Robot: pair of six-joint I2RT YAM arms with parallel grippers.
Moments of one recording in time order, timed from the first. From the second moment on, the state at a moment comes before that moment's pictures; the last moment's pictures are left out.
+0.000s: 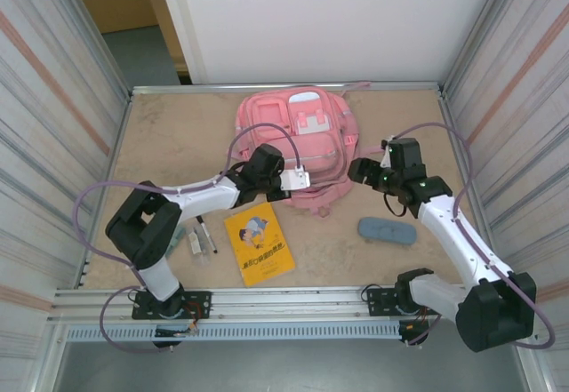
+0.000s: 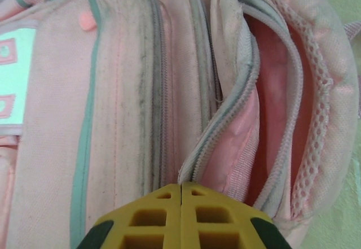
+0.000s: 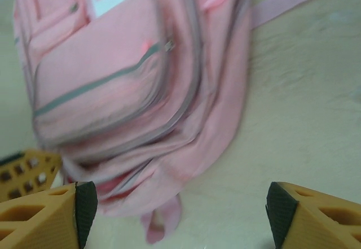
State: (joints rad) left arm -0.73 1.70 1.00 -0.02 0.11 0.81; right arm 0.27 1.08 0.82 -0.53 -0.16 0.51
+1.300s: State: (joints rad) left arm -0.68 1.05 0.79 -0.68 0.04 -0.66; right arm 0.93 1.72 0.99 -0.48 -0.35 0.56
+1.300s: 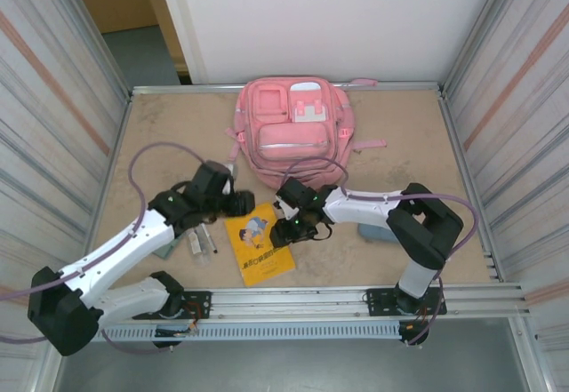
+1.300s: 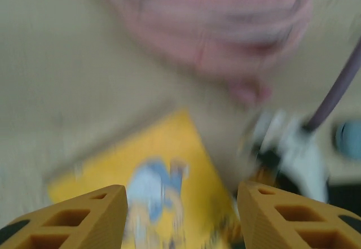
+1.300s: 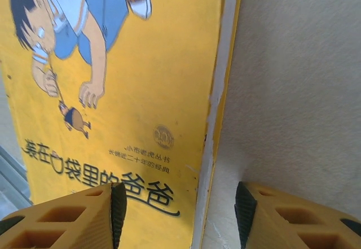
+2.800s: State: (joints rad) left arm -0.65 1.04 0.44 -0.35 0.38 -0.97; right arm 0.84 1.78 0.87 -0.21 -0.60 0.70
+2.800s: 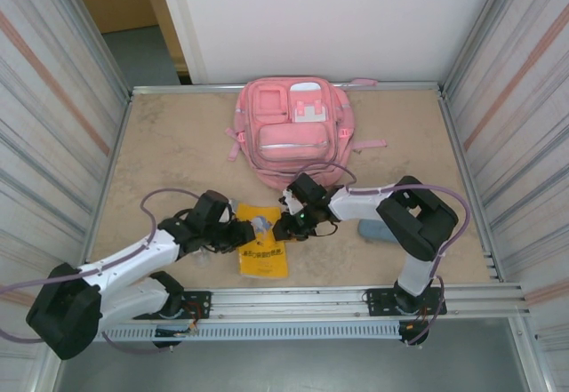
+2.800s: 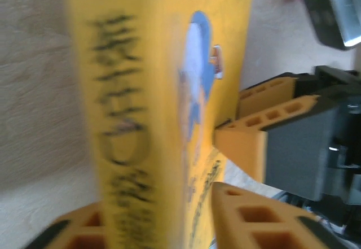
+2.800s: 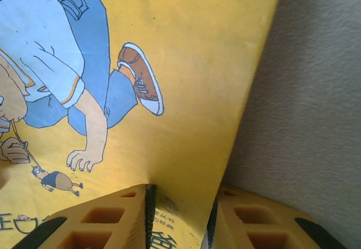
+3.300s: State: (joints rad) left arm -0.59 1.01 0.74 -0.49 0.33 -1.06; right arm 0.98 1.10 0.68 -0.18 -0.22 0.43
